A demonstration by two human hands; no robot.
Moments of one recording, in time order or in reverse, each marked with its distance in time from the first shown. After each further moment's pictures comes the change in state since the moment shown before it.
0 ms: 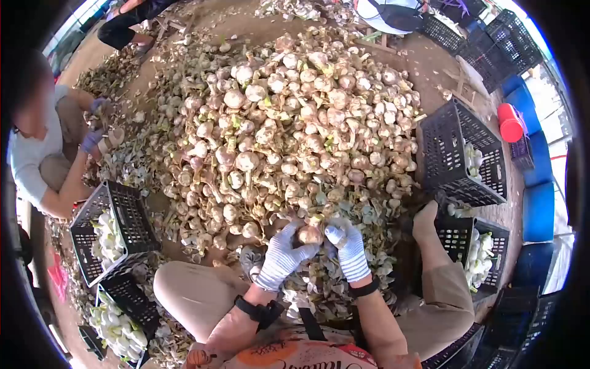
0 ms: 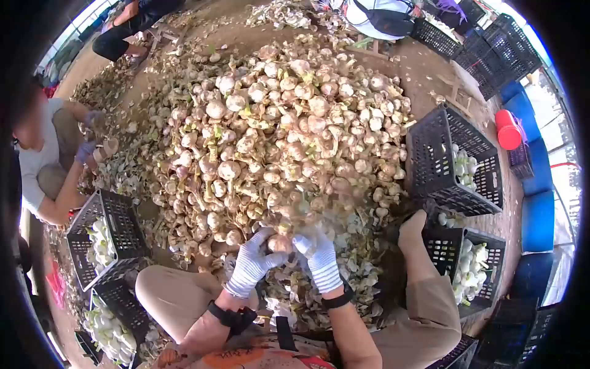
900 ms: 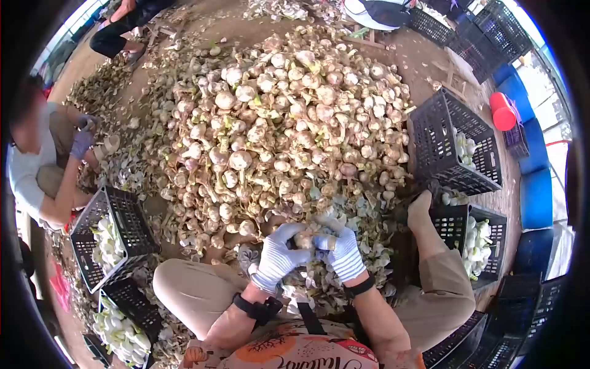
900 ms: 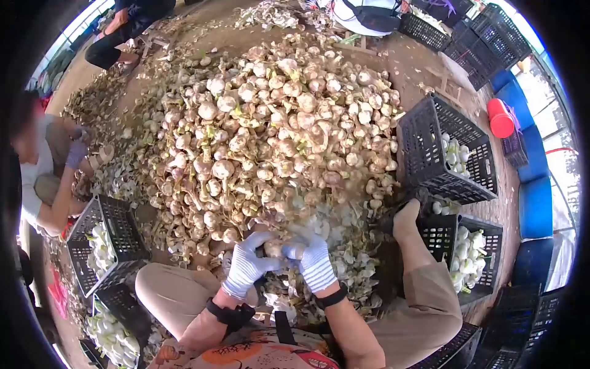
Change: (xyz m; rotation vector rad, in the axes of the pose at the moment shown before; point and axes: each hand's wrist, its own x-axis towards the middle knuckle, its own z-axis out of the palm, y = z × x) left_hand -0.015 0.000 0.003 0.245 -0.013 0.130; right_hand -0.023 -0.012 0.006 0.114 -0.049 0.037
